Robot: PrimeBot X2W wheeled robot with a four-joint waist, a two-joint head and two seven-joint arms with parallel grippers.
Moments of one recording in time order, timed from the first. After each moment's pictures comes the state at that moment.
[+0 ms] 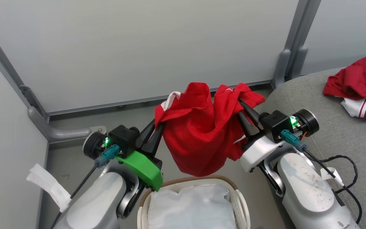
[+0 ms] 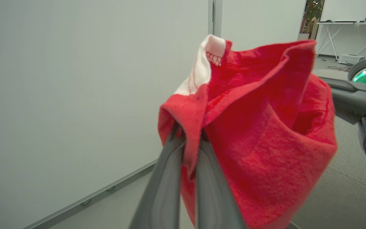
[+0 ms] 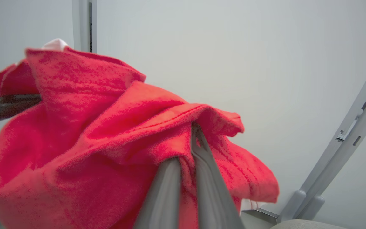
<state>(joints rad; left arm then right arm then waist) -0.53 0.26 -0.80 0.39 -0.60 -0.05 -0.26 -0.47 -0.05 0.32 0.41 0.04 0.13 -0.26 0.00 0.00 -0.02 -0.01</state>
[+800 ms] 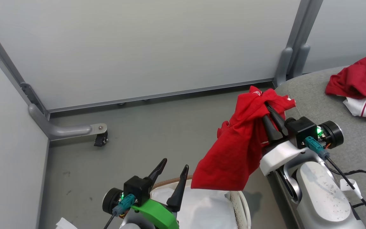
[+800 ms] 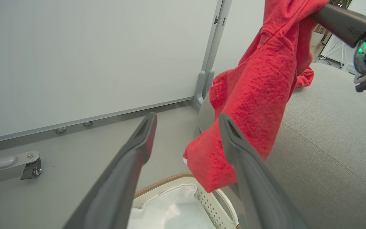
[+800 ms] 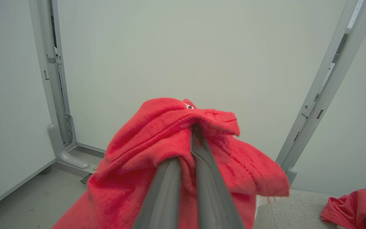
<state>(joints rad) -0.20 0.07 -0.60 0.42 -0.44 -0.11 -0.26 -0.38 -0.05 0.15 0.36 -0.01 0.13 -0.26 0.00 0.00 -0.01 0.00</state>
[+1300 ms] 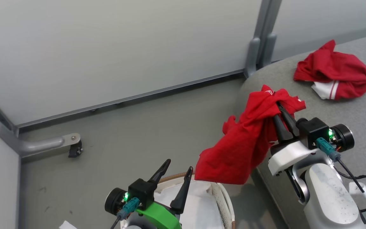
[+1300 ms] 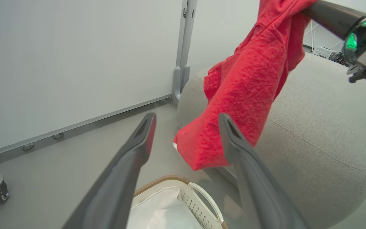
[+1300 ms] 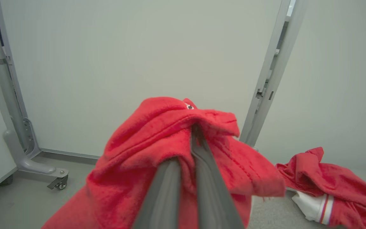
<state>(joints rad) -0.17 0.05 -0.57 0.40 -0.36 -0.12 -0.26 -0.36 -0.05 0.09 0.34 -0.01 0.13 -0.26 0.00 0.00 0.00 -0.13</state>
